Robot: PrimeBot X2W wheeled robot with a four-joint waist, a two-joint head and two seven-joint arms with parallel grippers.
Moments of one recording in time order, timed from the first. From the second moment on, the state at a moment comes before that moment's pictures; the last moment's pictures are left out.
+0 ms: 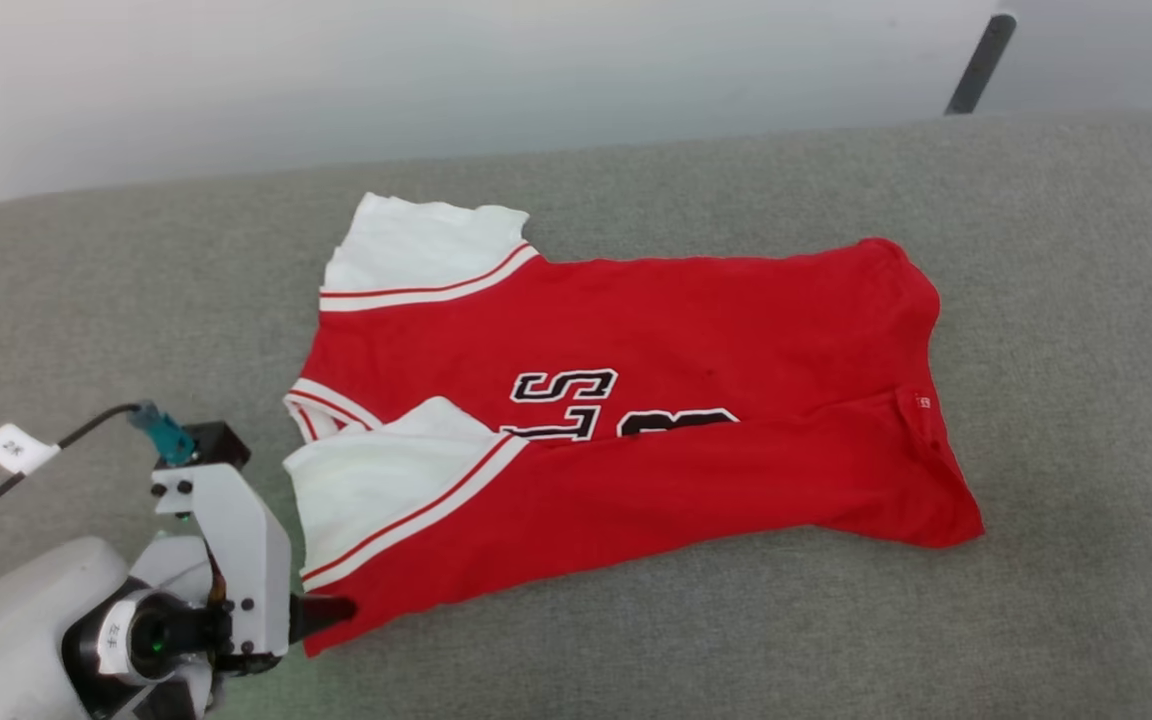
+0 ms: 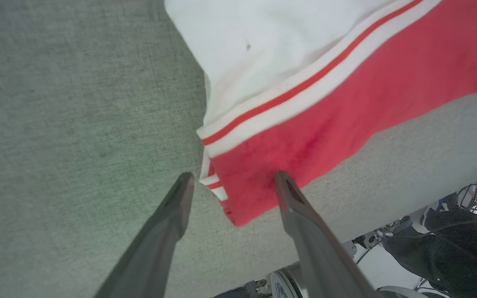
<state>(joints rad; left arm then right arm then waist) -0.78 0.94 -1.19 0.10 -1.62 0.30 0.57 -0.07 -0.22 -0.25 -0.31 0.45 0.13 0.34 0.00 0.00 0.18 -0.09</state>
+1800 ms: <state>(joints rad) -0.87 0.82 -1.14 0.26 -1.63 0.18 0.62 -0.25 -0.30 -0.08 -0.01 0.48 0.13 1.02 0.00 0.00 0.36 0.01</state>
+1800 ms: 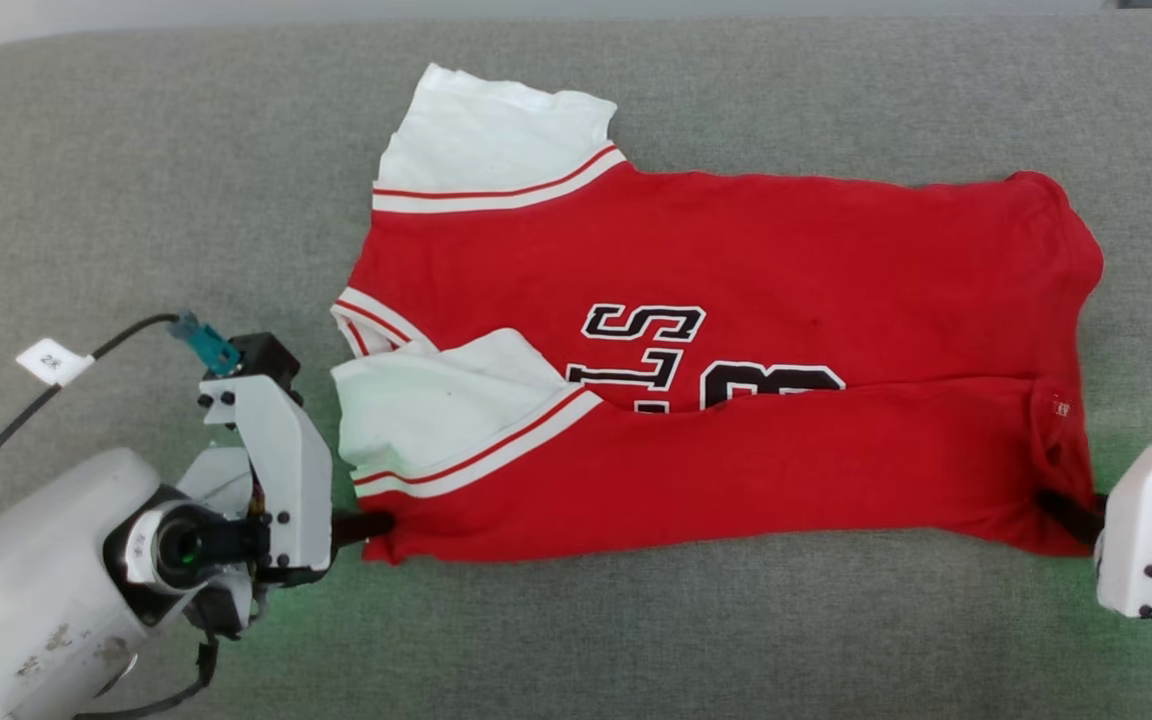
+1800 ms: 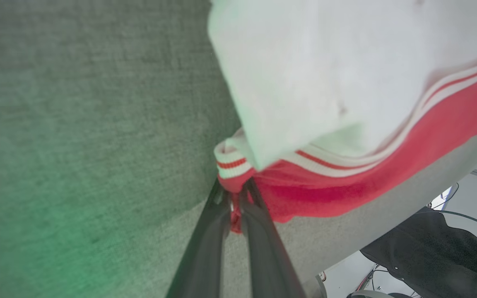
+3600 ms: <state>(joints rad) -0.67 1.02 -1.18 -0.04 -1.63 0.31 0.56 -0.03 -0.35 -0.14 -0.16 0.60 0.13 1.11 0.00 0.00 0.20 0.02</state>
